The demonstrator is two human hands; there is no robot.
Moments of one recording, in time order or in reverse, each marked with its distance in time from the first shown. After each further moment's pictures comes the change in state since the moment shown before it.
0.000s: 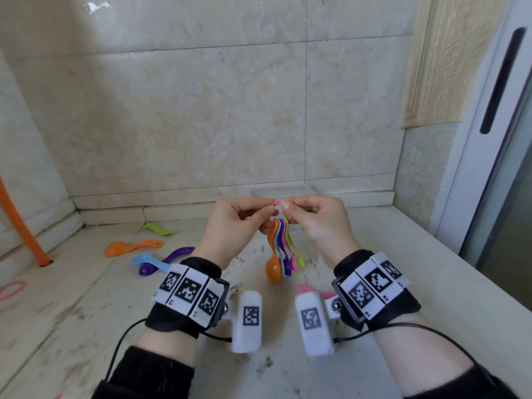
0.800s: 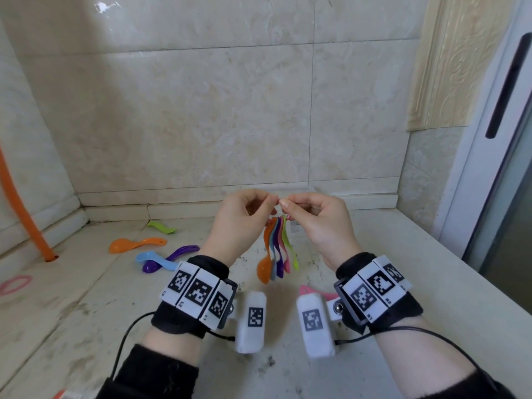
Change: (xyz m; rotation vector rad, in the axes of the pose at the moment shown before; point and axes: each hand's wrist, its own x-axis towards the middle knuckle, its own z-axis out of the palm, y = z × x) left_hand 0.003 0.010 0.004 0.257 0.082 0.030; right_hand -0.004 -0.006 0.002 0.064 -0.030 -0.056
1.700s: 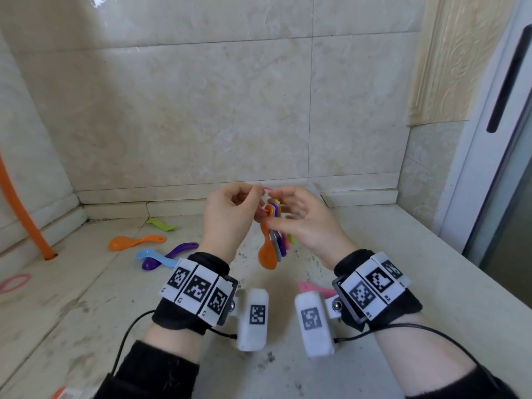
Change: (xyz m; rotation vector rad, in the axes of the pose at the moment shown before) left_hand 0.003 -0.006 0.000 -0.177 0.212 -0.093; right_hand -0.001 -0.003 0.006 0.021 -0.256 0.072
